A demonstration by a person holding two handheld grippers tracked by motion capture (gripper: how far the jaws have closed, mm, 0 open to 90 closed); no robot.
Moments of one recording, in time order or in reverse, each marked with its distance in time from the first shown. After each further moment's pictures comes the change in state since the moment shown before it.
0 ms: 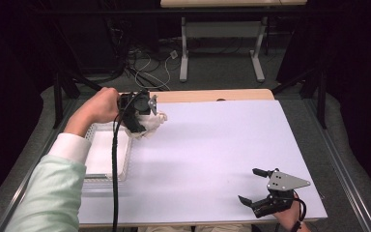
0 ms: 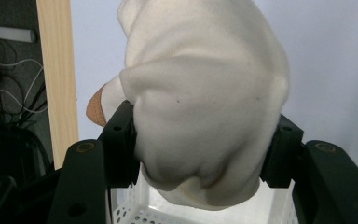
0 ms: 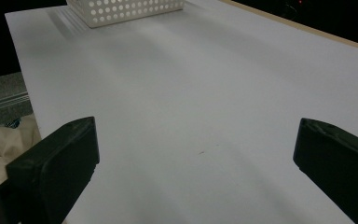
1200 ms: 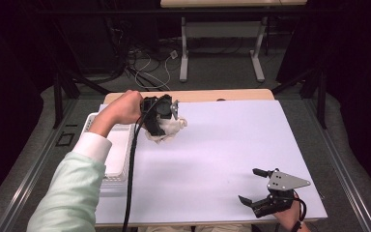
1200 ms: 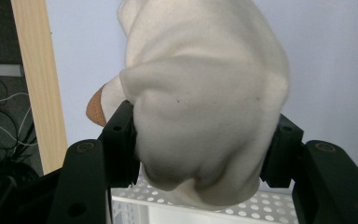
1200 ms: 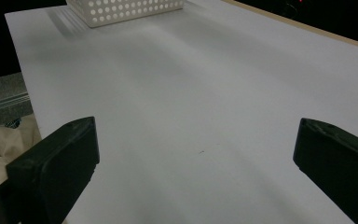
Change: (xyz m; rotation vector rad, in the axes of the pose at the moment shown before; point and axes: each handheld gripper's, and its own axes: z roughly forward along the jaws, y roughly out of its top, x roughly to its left) left arm -0.006 0.048 0.017 -0.051 -0.043 0.080; right arm 0.000 0.000 0.000 0.003 0.001 0.007
